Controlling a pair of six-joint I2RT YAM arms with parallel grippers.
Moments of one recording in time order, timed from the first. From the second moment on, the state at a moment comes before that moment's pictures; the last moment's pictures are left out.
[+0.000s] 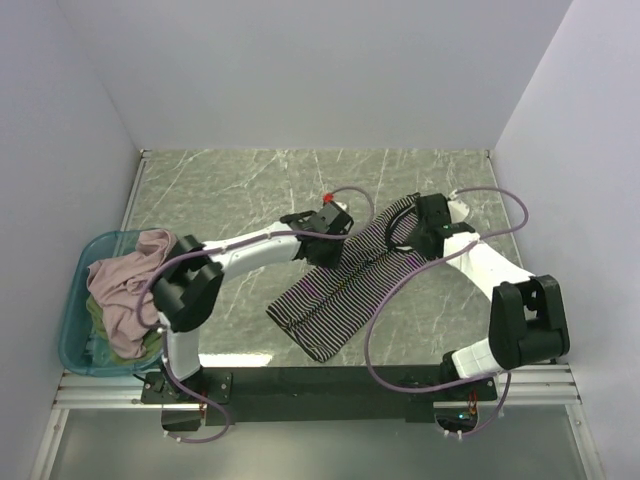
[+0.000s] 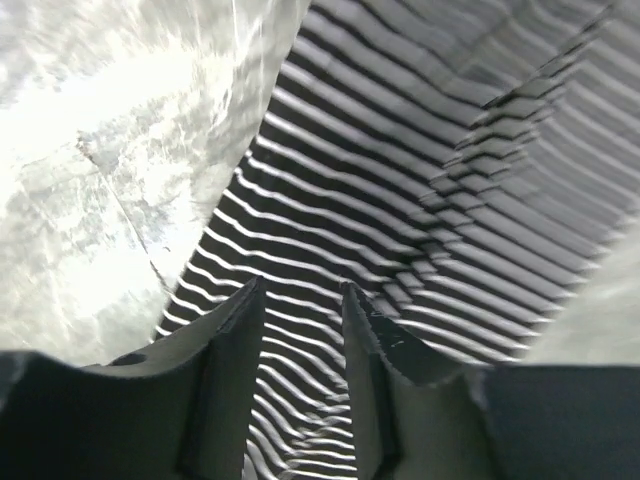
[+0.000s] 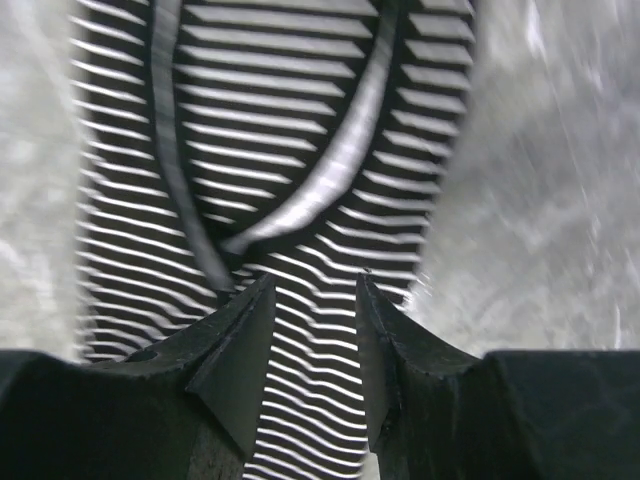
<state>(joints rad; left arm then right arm) -0.86 1.86 1.40 -0.54 -0.13 -0.59 0.21 1.44 0.90 -0.42 0.32 0.81</state>
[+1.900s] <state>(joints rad) -0.85 1.92 1.34 -0.41 -0.07 -0.97 0.16 1.58 1.31 -0.47 0.18 0.58</state>
